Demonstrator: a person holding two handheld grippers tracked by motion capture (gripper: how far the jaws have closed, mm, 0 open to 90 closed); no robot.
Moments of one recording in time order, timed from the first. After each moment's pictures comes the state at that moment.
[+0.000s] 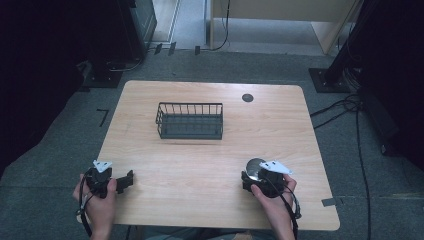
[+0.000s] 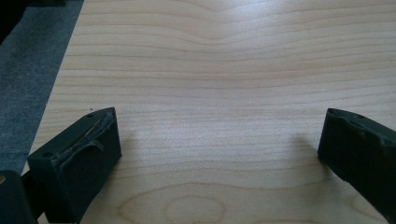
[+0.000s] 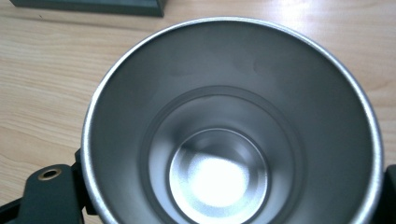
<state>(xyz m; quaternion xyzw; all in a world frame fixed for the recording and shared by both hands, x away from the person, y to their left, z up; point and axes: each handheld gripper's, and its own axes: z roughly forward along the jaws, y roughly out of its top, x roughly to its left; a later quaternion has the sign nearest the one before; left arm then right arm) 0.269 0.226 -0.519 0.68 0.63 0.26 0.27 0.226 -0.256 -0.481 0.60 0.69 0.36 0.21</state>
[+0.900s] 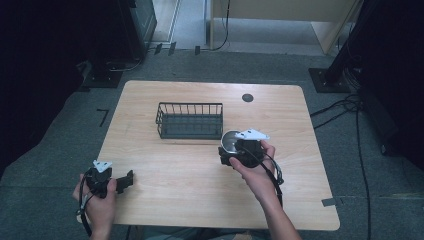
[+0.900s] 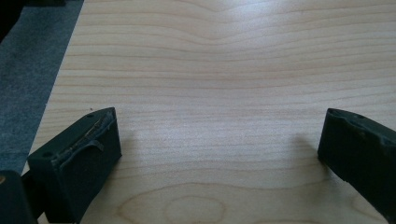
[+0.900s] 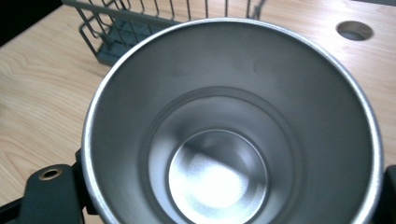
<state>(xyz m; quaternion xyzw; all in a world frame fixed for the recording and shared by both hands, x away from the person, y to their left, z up) 0.269 0.227 -0.519 0.68 0.63 0.26 0.27 0.288 -0.199 -0.412 0.52 0.73 0.40 0.19</state>
